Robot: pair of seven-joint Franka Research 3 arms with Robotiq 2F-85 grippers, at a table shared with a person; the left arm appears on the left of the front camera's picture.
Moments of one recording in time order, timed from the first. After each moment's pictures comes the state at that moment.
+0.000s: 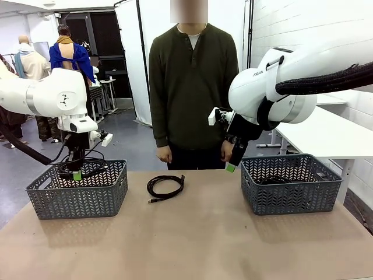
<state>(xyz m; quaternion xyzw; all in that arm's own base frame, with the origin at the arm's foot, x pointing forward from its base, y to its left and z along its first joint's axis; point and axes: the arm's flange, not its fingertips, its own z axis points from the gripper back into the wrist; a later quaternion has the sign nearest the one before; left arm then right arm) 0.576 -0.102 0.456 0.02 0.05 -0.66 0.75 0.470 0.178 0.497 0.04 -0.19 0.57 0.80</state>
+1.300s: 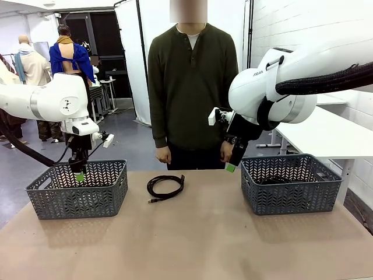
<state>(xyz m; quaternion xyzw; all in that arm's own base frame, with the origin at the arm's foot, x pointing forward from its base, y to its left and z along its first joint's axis) 0.598 -0.095 0.446 0.03 0.03 -0.66 0.75 0.470 0.178 0.497 0.04 -0.19 0.57 0.80</state>
